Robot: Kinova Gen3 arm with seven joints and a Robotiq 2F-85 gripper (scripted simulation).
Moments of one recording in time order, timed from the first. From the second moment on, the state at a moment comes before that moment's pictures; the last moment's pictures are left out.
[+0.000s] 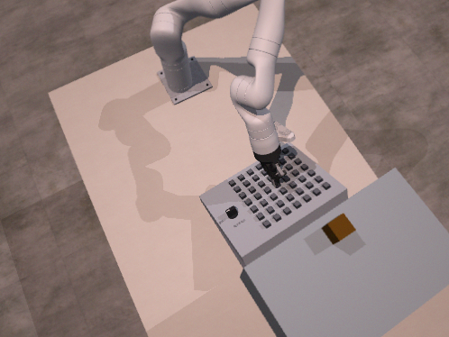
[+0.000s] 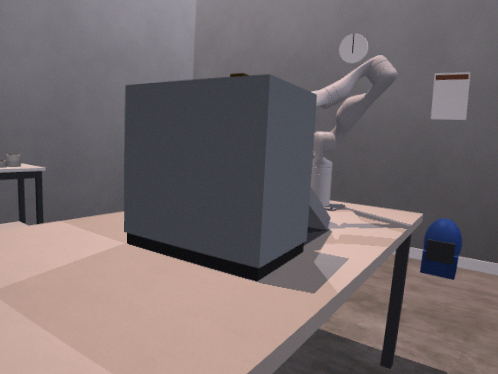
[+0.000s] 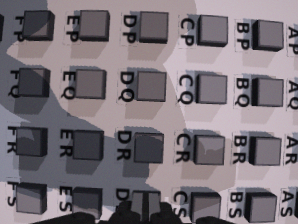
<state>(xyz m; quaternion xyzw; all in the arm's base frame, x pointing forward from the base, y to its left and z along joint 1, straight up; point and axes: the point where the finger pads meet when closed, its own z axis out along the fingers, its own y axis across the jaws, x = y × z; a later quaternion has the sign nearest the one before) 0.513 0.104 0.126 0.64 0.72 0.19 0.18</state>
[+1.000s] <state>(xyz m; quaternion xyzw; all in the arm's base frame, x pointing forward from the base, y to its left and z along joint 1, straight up) 0.506 0.099 0.136 0.64 0.72 0.19 0.18</state>
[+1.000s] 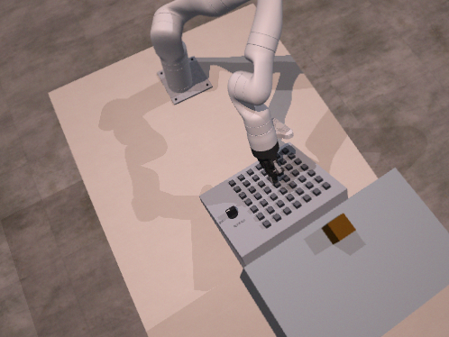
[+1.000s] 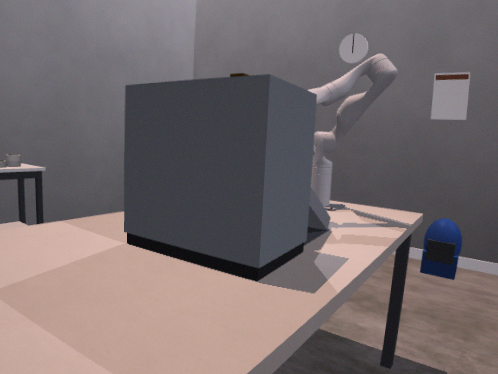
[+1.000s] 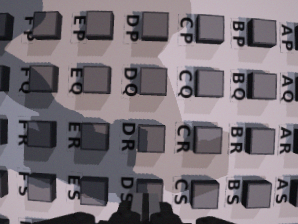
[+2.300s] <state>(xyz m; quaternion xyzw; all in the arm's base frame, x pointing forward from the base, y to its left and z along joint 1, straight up) 0.531 0.073 0.171 0.64 0.72 0.19 0.18</state>
